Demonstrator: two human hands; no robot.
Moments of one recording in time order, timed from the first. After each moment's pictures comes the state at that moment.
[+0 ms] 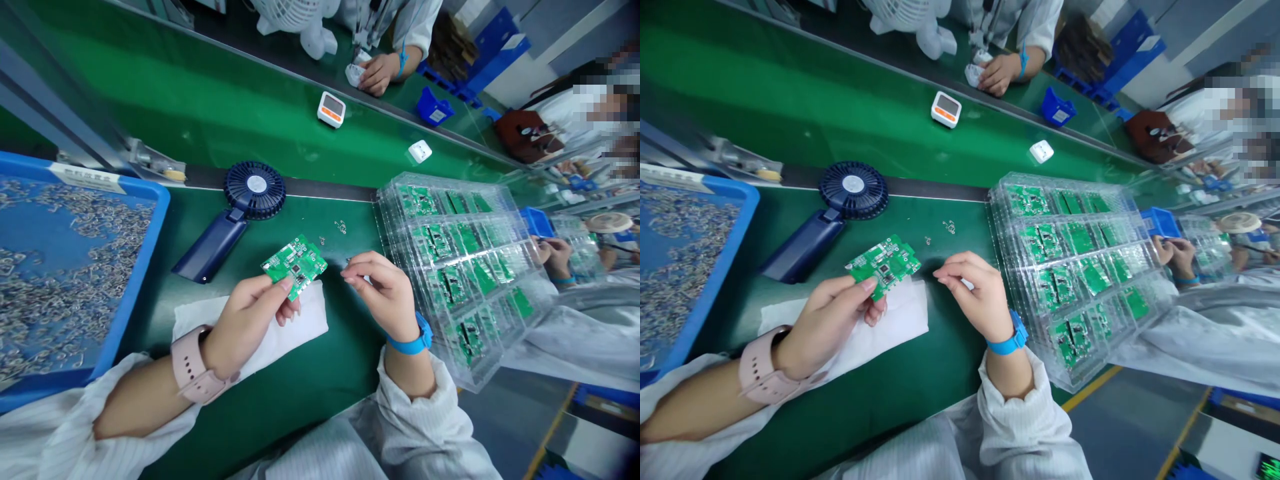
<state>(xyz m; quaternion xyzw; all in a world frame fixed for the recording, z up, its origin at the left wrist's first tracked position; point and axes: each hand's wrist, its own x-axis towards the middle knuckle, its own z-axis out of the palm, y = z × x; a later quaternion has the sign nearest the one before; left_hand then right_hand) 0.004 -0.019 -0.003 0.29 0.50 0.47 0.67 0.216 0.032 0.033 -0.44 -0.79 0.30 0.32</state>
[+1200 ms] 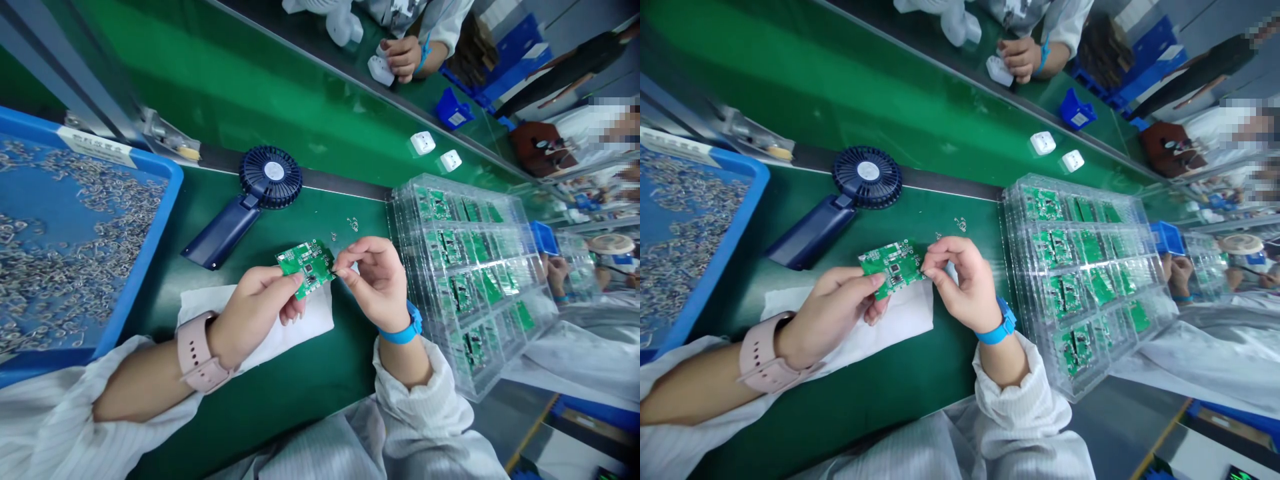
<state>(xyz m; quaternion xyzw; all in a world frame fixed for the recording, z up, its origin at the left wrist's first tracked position) 0.000 -0.015 0.003 0.27 0.49 0.43 0.71 0.184 0.039 0.020 -0.37 -0.73 0.44 0.38</state>
